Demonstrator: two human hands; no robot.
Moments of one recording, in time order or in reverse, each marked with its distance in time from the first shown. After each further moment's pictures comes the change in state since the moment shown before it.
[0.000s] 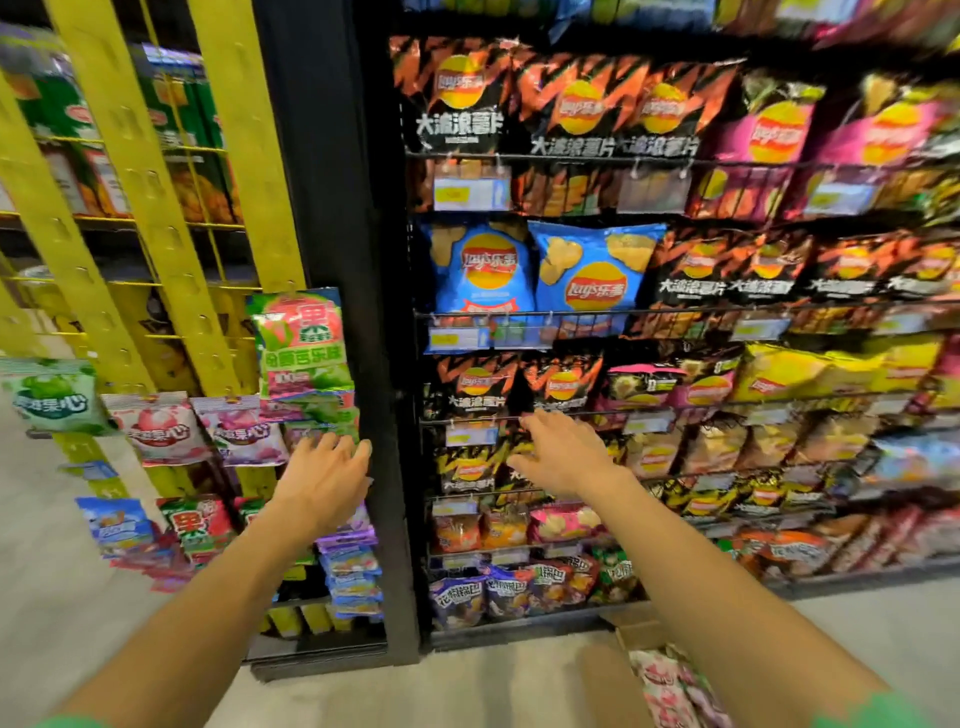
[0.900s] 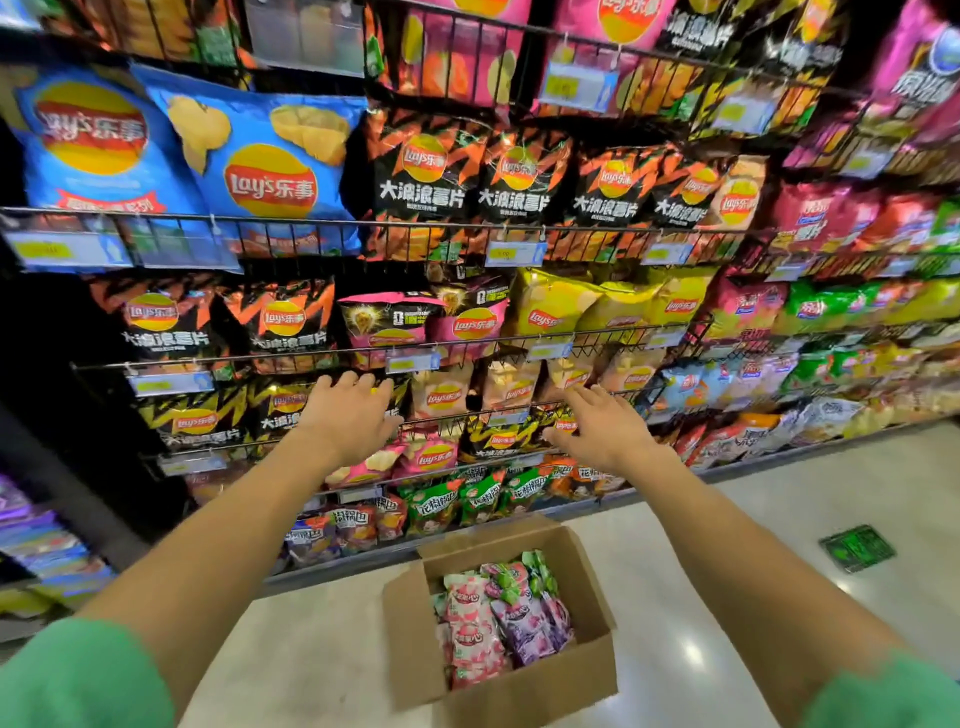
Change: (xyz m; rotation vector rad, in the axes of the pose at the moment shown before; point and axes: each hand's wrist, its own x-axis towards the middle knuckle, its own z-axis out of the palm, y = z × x) left_hand 0.154 0.405 -0.115 -0.158 -0.065 0.207; right_hand -0.145 0.439 0.033 -0.049 -0.190 0.295
